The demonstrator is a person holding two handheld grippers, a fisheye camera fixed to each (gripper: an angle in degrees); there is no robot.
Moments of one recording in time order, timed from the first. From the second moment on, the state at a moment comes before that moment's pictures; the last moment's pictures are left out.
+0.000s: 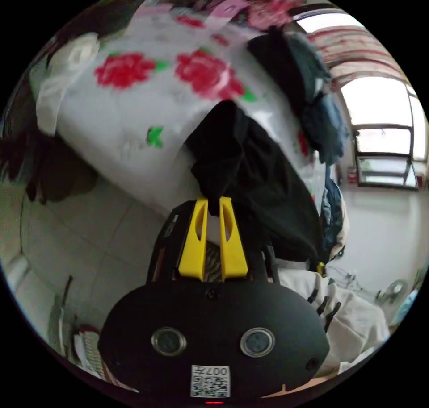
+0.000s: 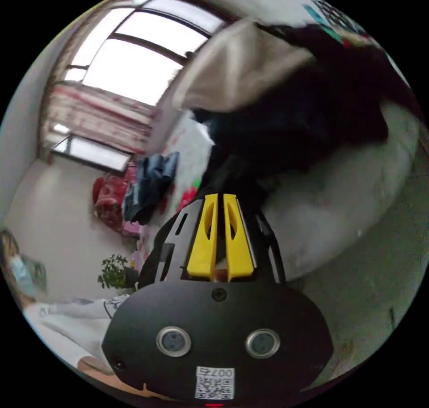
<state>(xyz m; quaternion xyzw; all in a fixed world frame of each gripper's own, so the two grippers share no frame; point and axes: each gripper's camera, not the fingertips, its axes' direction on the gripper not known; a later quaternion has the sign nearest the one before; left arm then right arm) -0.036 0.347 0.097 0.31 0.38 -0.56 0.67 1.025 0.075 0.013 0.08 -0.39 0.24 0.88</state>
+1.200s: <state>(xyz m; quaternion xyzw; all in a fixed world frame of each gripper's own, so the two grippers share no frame) 0.057 0.349 0.053 0.40 0.34 -0.63 0.57 0.931 0.081 0.016 0.15 -0.32 0.20 0.91</state>
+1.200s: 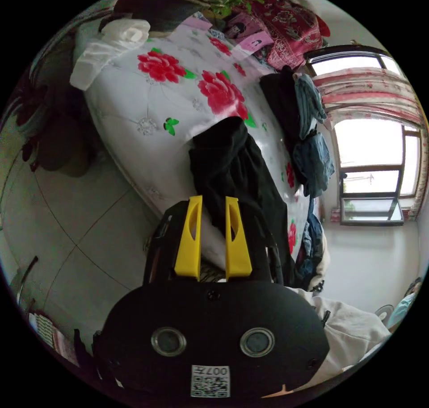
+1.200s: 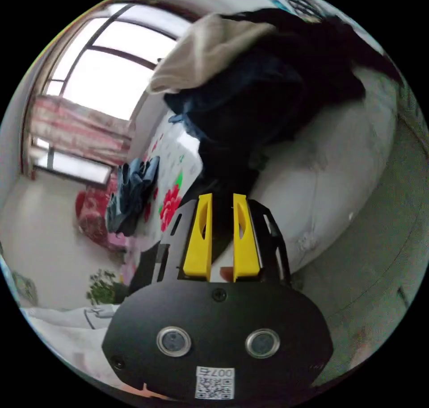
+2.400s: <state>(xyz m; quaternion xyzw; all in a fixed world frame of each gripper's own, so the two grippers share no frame) 0.050 0.299 0.030 0.38 0.26 -0.63 0.63 0.776 -0.011 0.069 0.11 -0.33 0.05 0.94</state>
